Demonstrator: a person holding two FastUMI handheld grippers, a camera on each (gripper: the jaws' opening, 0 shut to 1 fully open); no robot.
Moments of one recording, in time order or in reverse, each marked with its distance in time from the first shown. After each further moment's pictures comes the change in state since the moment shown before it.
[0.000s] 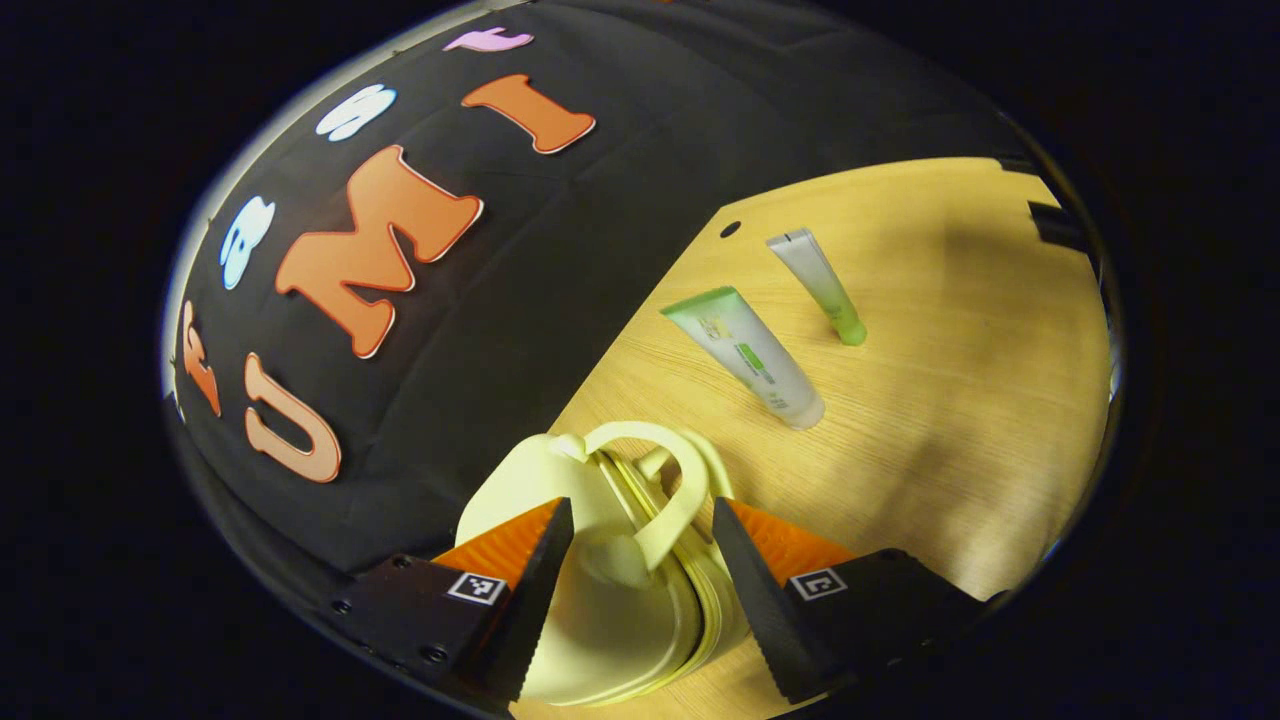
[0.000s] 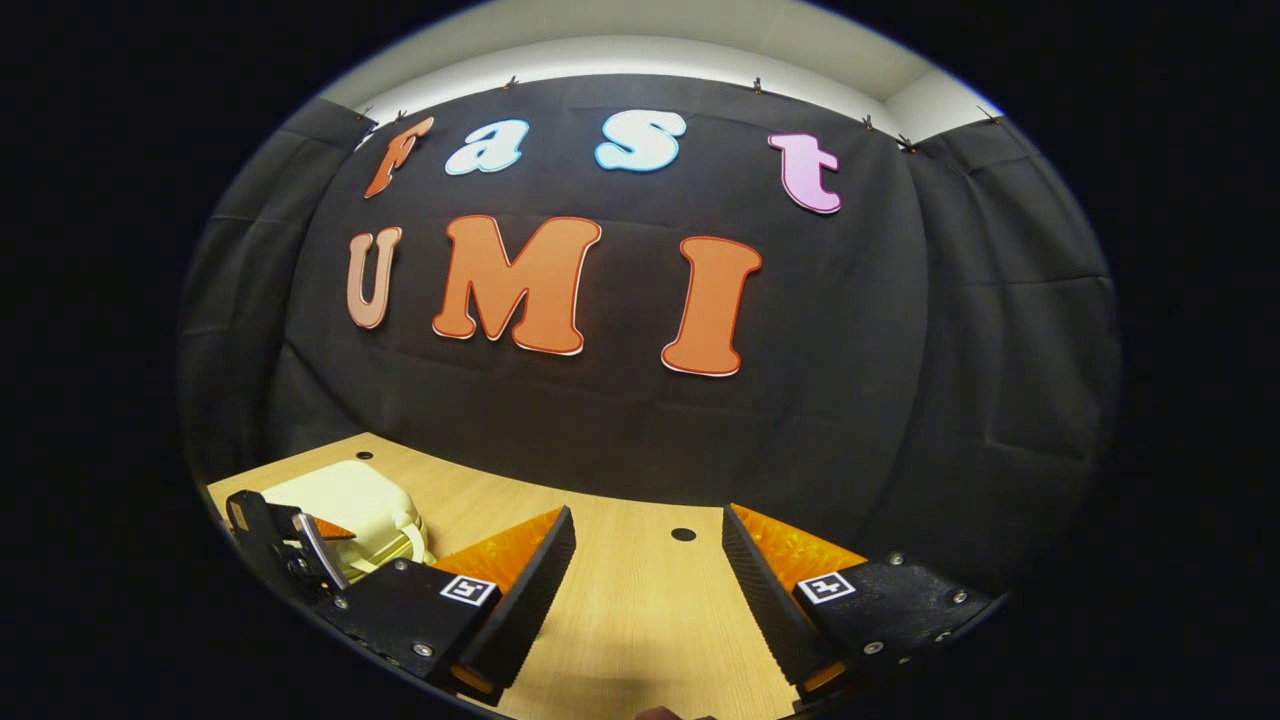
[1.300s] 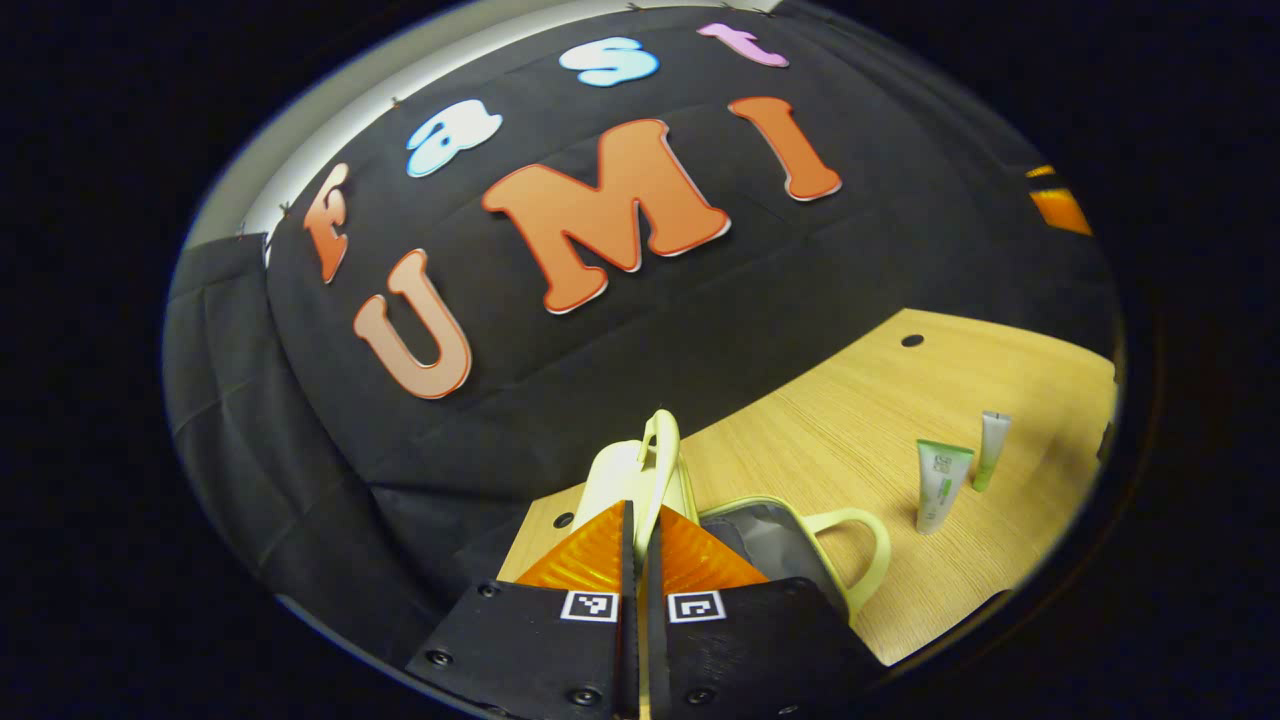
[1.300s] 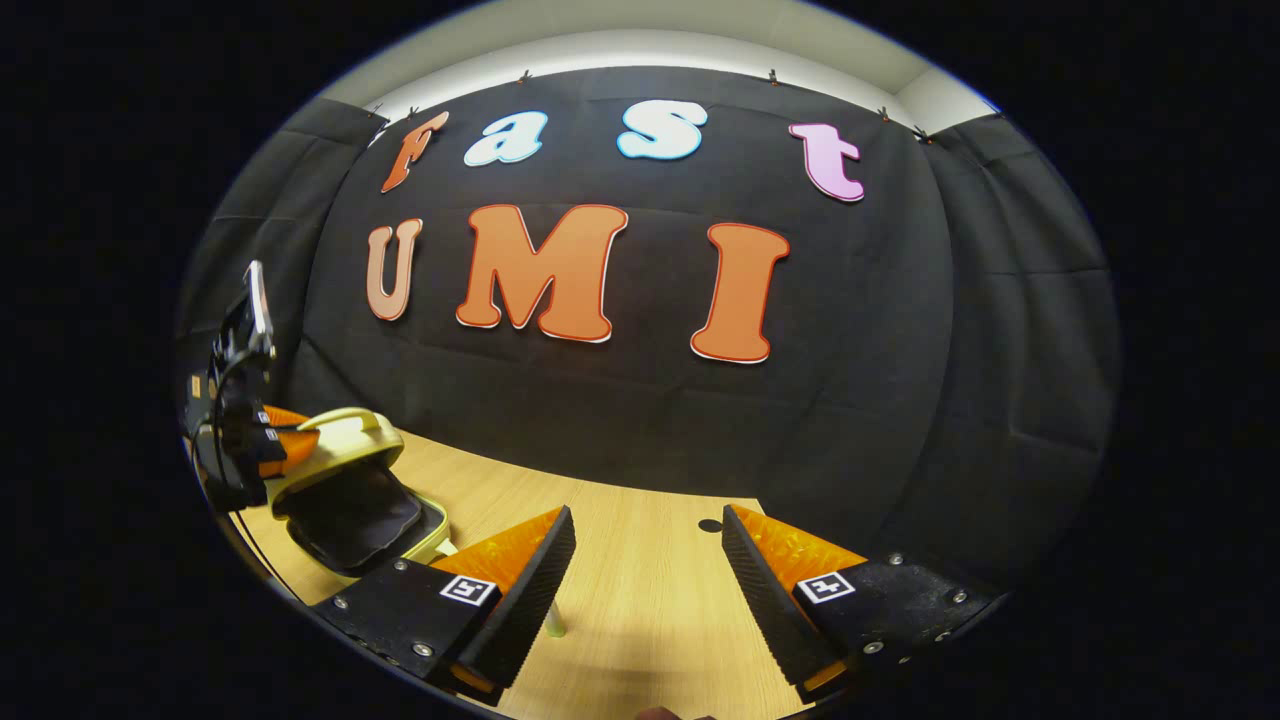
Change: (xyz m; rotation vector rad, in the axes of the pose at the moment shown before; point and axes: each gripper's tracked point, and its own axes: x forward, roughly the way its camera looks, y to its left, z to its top) left arm -0.010 0.077 0.018 -0.550 -0.057 0.299; right arm 0.003 0.047 -0.011 -0.002 0.023 0.077
